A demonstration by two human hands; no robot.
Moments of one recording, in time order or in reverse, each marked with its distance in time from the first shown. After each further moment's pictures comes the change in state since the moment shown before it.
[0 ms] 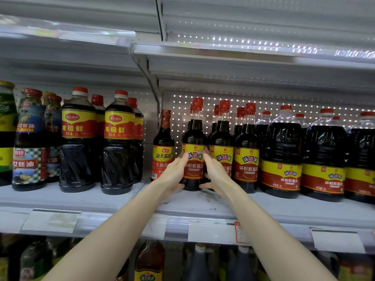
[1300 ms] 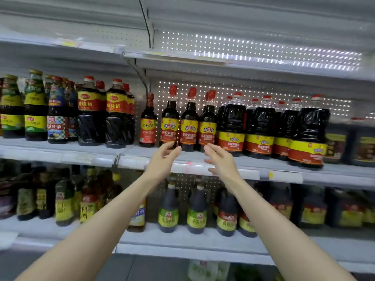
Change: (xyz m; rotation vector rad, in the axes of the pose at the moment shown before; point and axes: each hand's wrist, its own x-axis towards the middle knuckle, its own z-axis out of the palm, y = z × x) left_hand -0.214 0.026 0.082 0.194 0.195 0.212; right_hand -0.219 0.001 -0.107 -0.121 0.083 -0.234
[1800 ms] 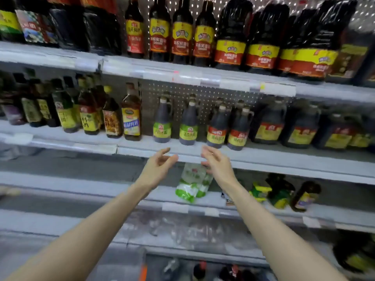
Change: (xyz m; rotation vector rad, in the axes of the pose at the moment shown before) left_hand -0.215 -0.100 0.083 0.015 -0.054 -0.349; right_hand -0.183 0.147 -0.059 0.016 -0.073 0.310
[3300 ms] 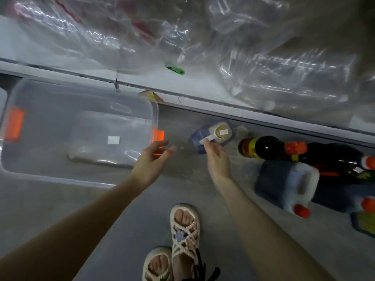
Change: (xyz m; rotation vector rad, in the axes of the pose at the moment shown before) left_hand -0.074 -0.794 0.056 0.132 -0.042 -0.891; right_hand -0.066 0.803 0.232 -0.088 0.014 0.857
